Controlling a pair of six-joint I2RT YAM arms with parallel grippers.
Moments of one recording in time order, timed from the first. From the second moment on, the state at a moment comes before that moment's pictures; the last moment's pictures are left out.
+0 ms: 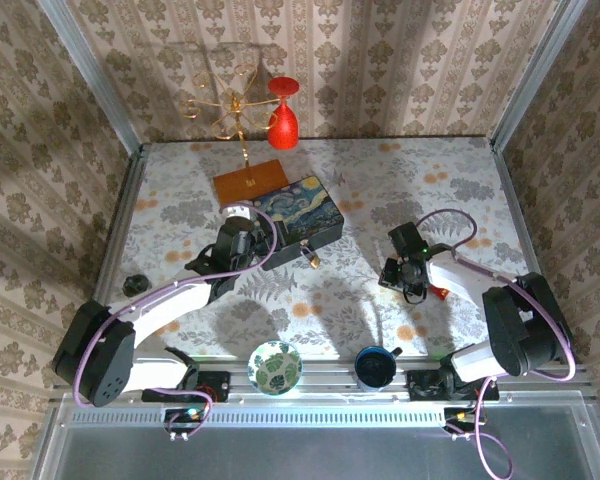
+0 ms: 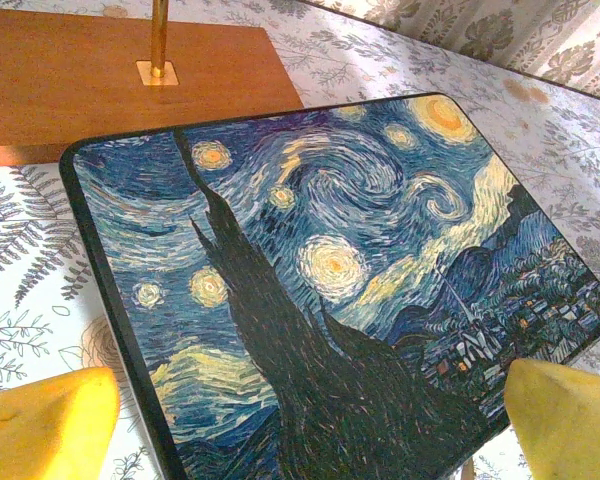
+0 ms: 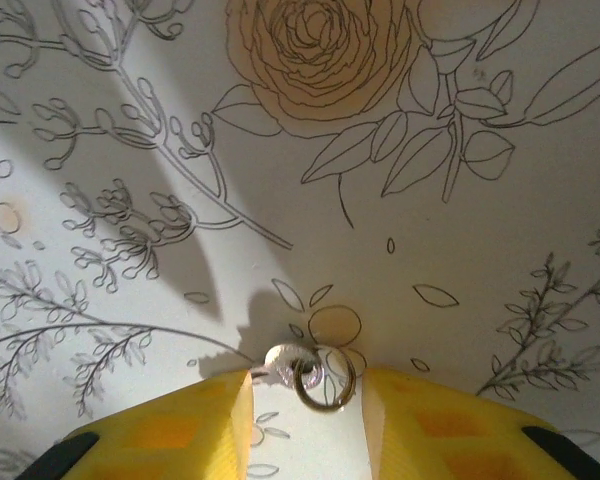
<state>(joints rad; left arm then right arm) -0.64 1.28 0.65 0.11 -0.23 -0.56 0.33 1.45 0.69 -0.51 -0.04 0.70</state>
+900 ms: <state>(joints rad) -0.64 1.28 0.65 0.11 -0.23 -0.56 0.33 1.45 0.69 -0.48 -0.01 0.74</state>
